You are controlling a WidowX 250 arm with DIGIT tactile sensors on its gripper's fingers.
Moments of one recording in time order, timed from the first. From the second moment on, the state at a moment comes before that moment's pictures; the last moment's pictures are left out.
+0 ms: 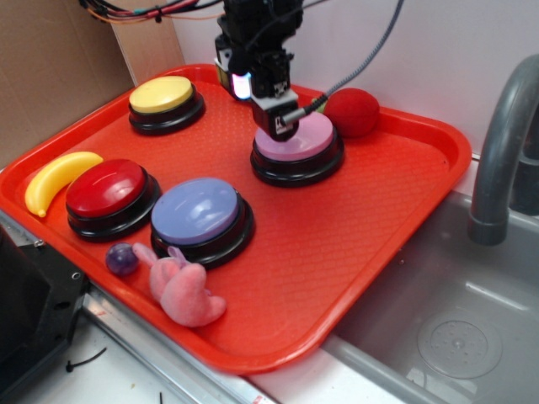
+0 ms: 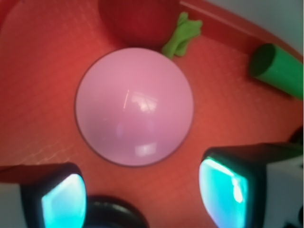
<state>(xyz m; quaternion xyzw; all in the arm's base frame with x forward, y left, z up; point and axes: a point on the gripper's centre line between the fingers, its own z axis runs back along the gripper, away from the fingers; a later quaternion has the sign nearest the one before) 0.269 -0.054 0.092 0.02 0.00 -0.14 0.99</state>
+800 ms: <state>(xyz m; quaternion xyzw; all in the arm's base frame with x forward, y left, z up) 0.250 -0.037 0.134 0.04 0.01 -0.11 0.99</state>
